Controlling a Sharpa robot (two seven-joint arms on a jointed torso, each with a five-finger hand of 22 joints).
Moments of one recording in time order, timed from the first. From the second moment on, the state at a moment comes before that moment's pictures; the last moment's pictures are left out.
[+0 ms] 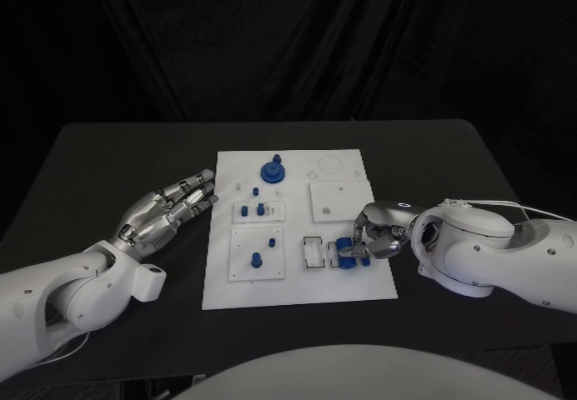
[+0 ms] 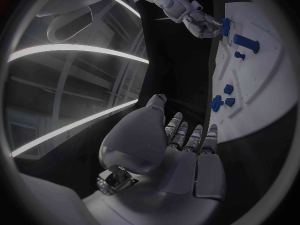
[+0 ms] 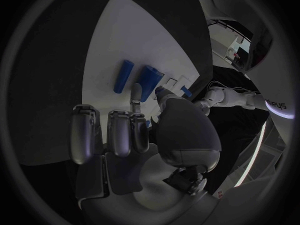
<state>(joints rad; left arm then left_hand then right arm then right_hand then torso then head) 1.09 -1.06 -0.21 1.63 -0.16 0.01 0.68 1.43 0.20 -0.17 0.18 0.61 0.38 0.09 0.04 0.04 0.04 0.06 0.20 0.03 0.02 0.19 0.12 0.02 0.15 0.04 0.28 0.03 0.09 1.22 -1.12 -0.25 1.96 -1.41 -0.20 -0.50 1.09 -0.13 0.17 0.30 0.15 0.96 0.01 0.61 0.54 1.47 -0.05 1.57 1.31 1.46 -0.11 1.50 1.31 0.05 1.47 0.01 1.42 1.31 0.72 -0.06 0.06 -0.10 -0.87</state>
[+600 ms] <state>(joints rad) 1.09 -1.06 -0.21 1.63 -0.15 0.03 0.68 1.43 0.20 -0.17 0.17 0.61 0.40 0.11 0.05 0.05 0.04 0.08 0.22 0.03 0.03 0.20 0.12 0.02 0.15 0.04 0.28 0.03 0.09 1.20 -1.08 -0.25 1.93 -1.41 -0.19 -0.51 1.07 -0.11 0.17 0.30 0.14 0.92 0.04 0.56 0.52 1.46 -0.04 1.57 1.31 1.47 -0.10 1.49 1.31 0.05 1.47 0.01 1.41 1.31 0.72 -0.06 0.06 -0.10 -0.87</state>
